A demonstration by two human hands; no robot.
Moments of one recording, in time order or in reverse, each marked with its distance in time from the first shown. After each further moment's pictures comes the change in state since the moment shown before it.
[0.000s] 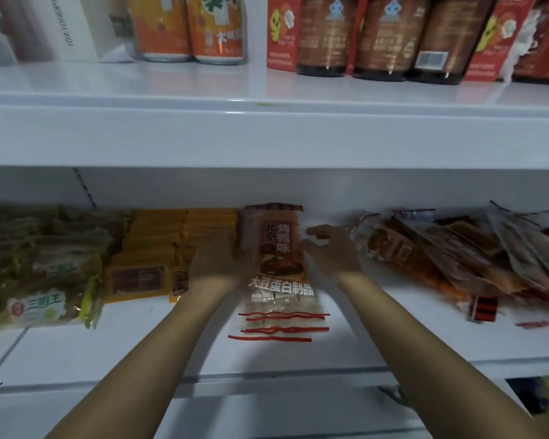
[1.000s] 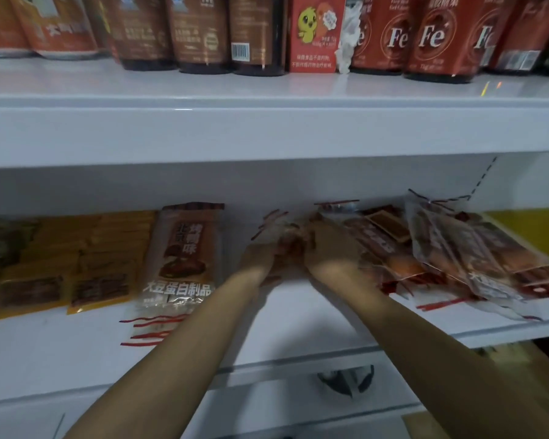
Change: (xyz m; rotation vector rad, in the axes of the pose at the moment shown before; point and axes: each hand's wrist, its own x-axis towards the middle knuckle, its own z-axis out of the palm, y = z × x) left_hand -0.030 0.171 0.144 -0.759 -0.428 -0.561; right_hand 0.023 0.087 -0.135 -0.707 0.273 -0.404
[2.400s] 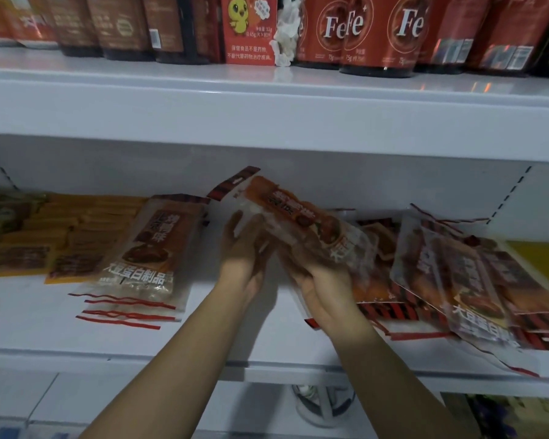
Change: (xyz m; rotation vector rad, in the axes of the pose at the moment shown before) left_hand -0.006 0.004 0.072 -0.902 0.061 0.412; right_hand -0.032 0.051 -0.031 1.968 -0.345 0.584
